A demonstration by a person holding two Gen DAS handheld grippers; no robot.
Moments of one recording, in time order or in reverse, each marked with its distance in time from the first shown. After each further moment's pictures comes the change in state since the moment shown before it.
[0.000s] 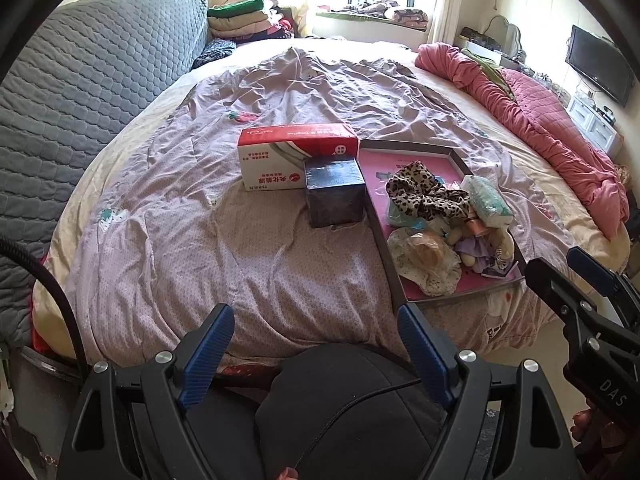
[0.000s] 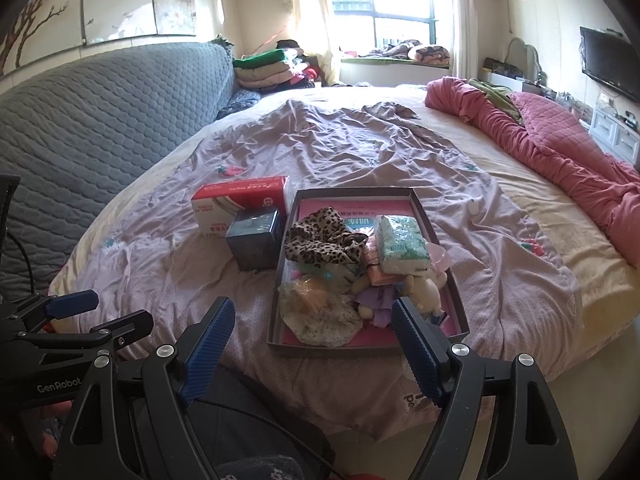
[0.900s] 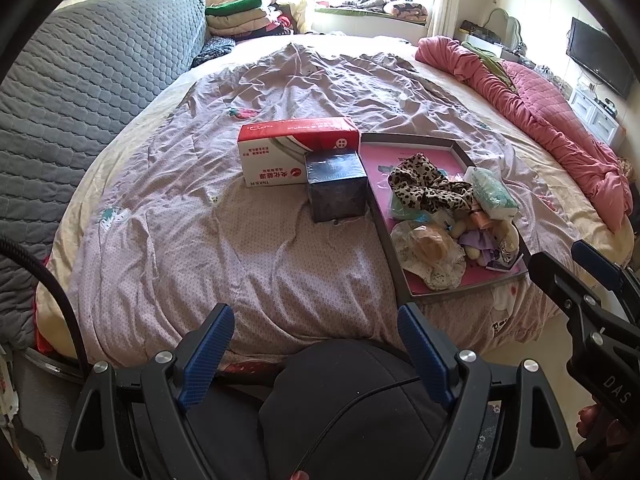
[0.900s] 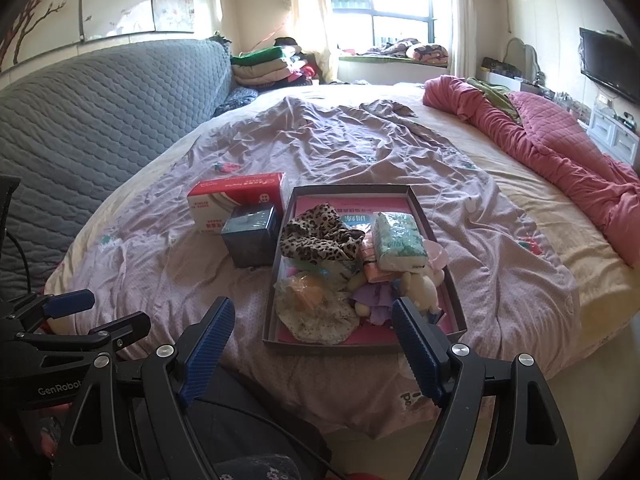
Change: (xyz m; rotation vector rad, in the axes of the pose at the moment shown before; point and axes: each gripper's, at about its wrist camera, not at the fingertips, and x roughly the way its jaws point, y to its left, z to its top) left arm 0.003 -0.001 -0.004 0.015 0.012 0.013; right arm 0.003 -0.002 -0.002 -0.003 0.010 -0.010
